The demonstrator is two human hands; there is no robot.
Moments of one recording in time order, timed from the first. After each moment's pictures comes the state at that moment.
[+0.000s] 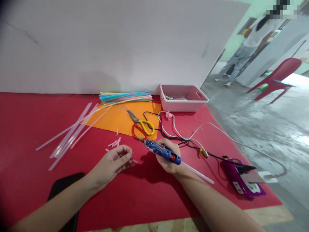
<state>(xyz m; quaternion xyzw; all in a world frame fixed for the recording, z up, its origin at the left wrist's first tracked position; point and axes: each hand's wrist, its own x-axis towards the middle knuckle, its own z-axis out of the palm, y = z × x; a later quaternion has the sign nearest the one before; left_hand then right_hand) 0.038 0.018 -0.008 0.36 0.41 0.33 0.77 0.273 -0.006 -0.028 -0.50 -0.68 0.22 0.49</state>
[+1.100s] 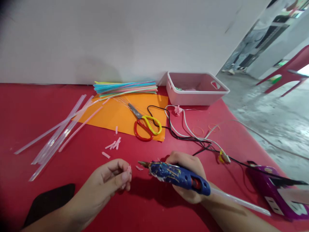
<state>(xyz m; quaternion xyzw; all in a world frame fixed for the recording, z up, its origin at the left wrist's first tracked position) 0.024 0.006 -0.011 0.36 0.45 0.28 0.77 0.286 -0.024 -0.033 -0.42 -0.73 0.31 0.44</state>
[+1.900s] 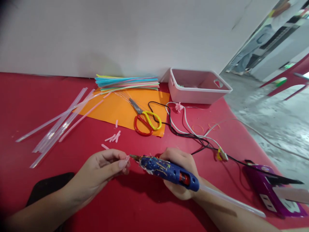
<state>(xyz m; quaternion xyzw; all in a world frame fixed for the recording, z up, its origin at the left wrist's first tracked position) 0.021 0.011 -0.010 0.34 0.44 0.32 0.77 0.275 -0.023 -0.029 -0.42 -0.76 0.28 0.40</state>
